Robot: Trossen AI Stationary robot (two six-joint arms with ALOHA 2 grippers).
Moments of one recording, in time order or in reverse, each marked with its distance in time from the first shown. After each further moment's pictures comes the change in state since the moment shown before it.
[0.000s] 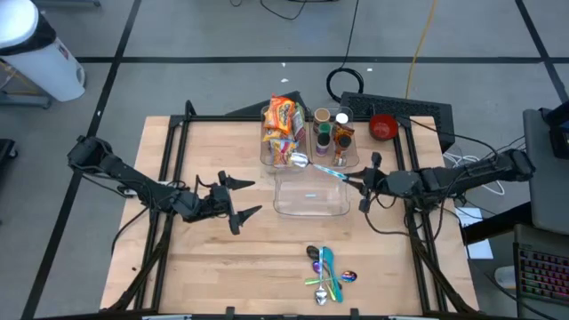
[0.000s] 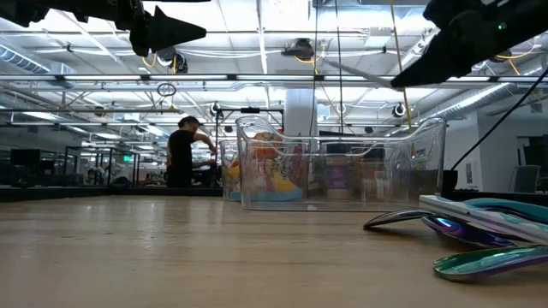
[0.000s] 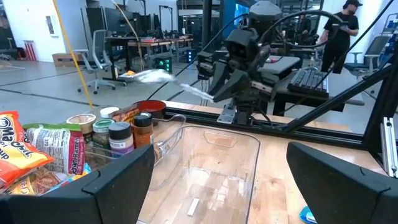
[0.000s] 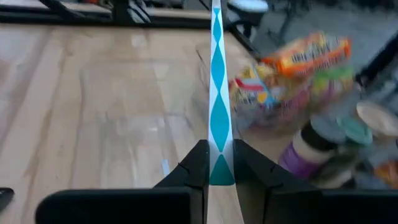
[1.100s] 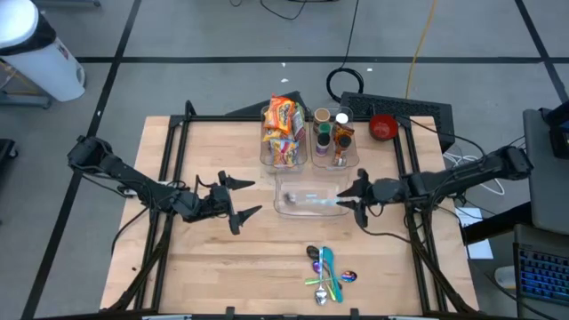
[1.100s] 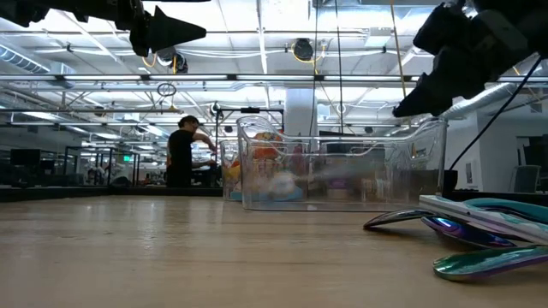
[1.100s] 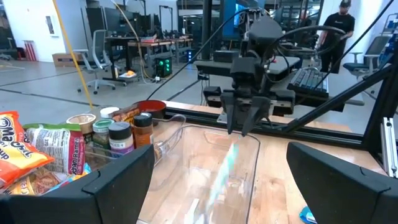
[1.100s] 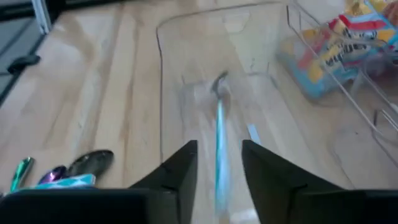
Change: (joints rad) left arm 0.000 0.001 0.000 0.000 0.000 0.000; right arm 0.005 0.165 -0.045 0.086 -0.284 0.225
